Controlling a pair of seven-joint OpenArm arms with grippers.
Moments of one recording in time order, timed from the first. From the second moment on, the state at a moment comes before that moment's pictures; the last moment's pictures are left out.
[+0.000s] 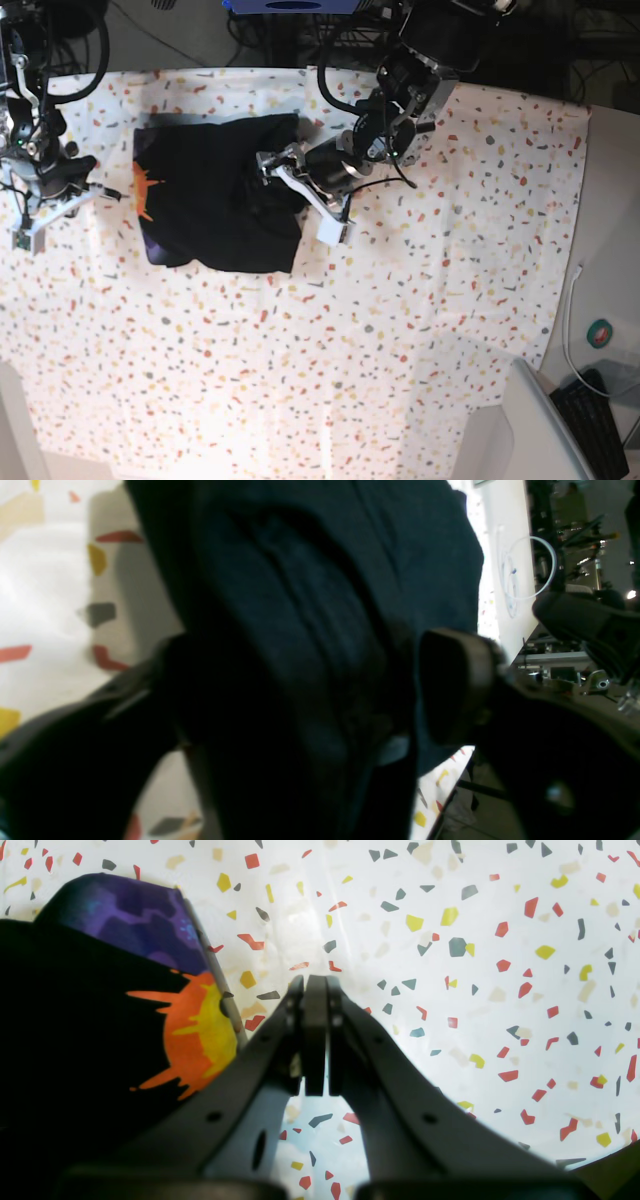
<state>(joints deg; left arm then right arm) -0.2 -2.9 20.6 57.9 -45.4 -18.1 20.6 -16.8 24.1 -0.5 100.3 27.6 -19.4 -43.2</state>
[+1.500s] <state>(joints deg) -28.6 1.9 60.9 55.1 1.7 -24.3 44.9 -18.8 23.7 6.6 95.7 27.6 -18.9 -42.9</state>
